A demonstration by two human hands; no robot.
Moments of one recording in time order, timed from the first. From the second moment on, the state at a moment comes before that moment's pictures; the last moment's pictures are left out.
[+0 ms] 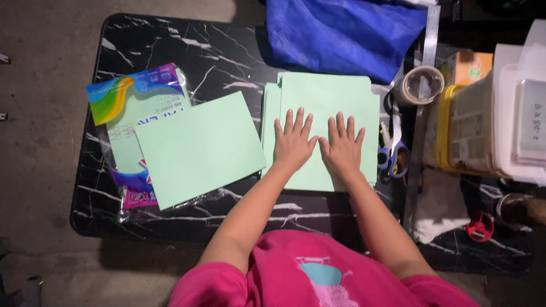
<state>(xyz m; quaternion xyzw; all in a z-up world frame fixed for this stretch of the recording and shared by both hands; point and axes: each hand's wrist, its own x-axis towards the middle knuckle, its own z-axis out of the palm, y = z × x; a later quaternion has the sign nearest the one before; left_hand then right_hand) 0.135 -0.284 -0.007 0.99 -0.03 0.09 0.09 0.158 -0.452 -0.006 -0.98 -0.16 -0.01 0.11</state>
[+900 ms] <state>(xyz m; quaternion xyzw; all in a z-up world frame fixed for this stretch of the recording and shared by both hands) 0.002 -0.237 -0.011 0.97 -0.14 0.08 0.20 0.163 -0.450 -0.004 -0.98 -0.15 0.00 0.12</state>
